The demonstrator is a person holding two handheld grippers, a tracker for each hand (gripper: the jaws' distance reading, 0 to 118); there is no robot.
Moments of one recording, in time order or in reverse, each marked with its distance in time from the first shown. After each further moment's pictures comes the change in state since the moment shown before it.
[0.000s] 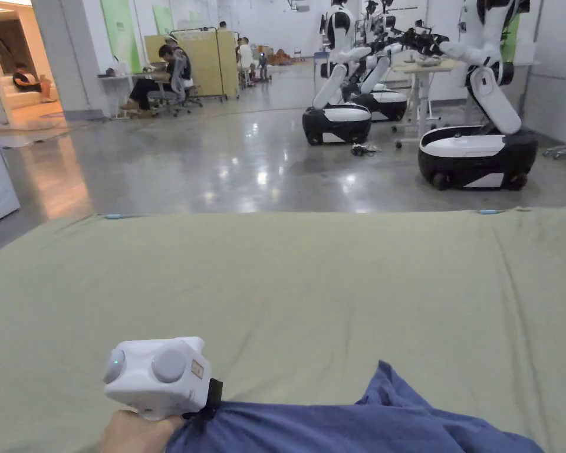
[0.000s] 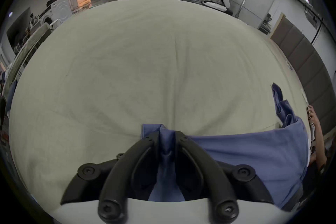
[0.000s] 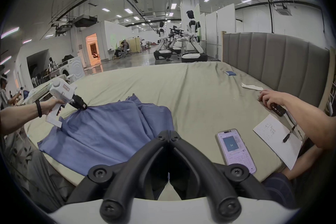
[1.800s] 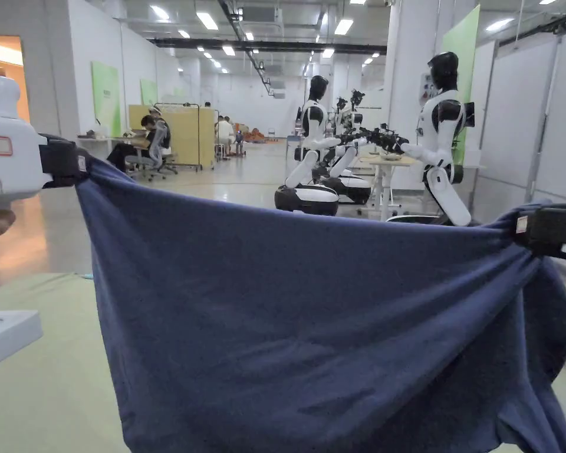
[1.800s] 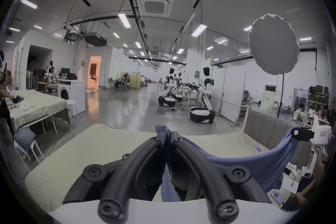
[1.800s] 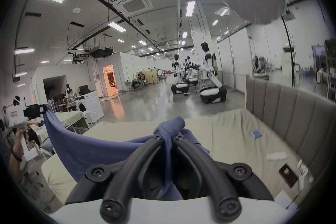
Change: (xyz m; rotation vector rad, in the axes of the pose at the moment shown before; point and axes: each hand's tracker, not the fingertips) left arm -0.068 0.055 0.420 0.973 -0.070 -0.006; right arm -0.033 0.310 -0.055 0.301 0.155 -0.016
